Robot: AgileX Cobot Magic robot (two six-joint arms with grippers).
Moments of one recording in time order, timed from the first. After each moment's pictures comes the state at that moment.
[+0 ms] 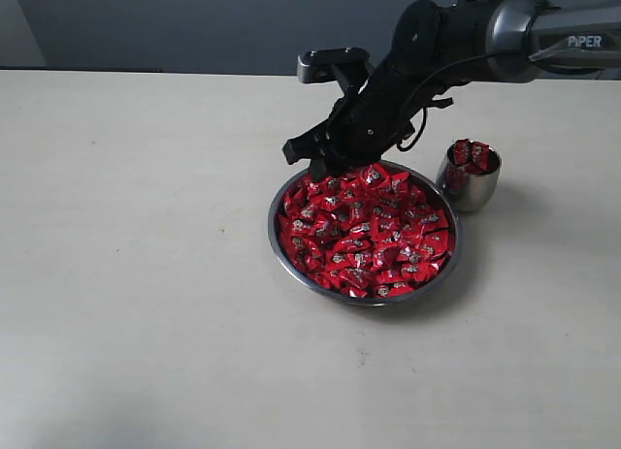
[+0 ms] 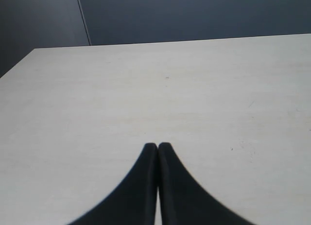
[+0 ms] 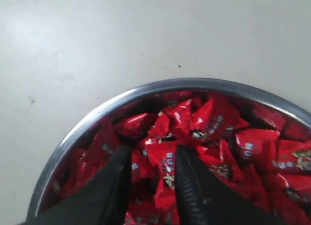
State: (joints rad) left arm 0.19 0.00 0.00 0.03 0.34 0.03; right arm 0.61 2.10 -1.50 0.42 0.67 -0.33
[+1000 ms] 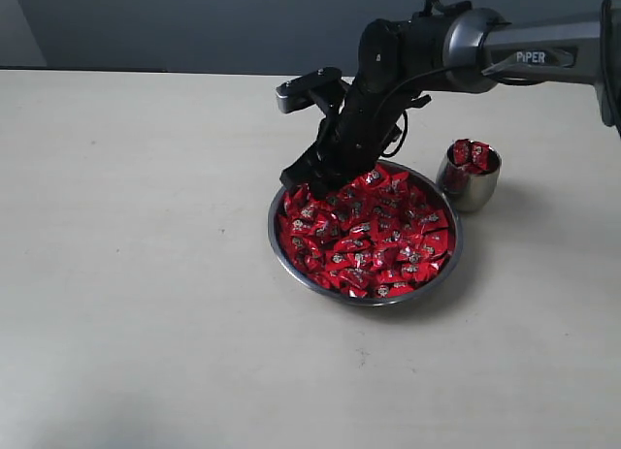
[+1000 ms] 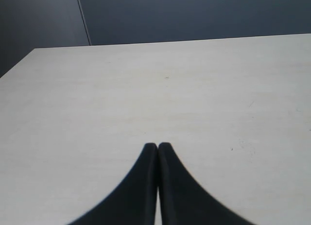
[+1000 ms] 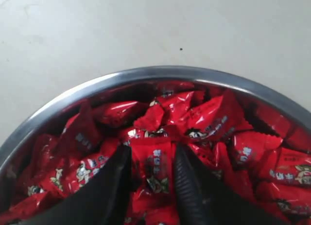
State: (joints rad) left arm 0.19 0.00 0.00 0.03 0.34 0.03; right arm 0.65 2.18 -1.60 0.22 0.76 -0.30
